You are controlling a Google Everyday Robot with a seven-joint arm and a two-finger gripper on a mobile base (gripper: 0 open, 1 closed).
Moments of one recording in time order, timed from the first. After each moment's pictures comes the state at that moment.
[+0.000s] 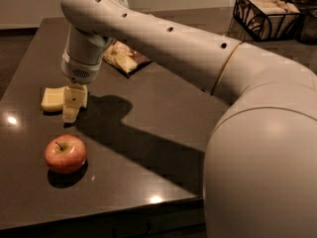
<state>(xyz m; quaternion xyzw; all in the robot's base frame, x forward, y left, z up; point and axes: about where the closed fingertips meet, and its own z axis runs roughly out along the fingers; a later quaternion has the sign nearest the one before) 0.572 0.230 0.839 -0.75 0.61 0.16 0.19</state>
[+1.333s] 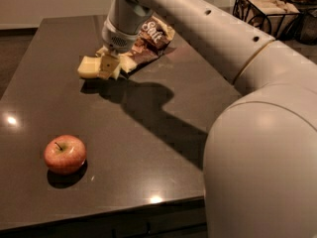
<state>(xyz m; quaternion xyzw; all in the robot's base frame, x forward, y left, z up) 0.654 0.147 0.881 -0.70 0.67 0.13 0.23</state>
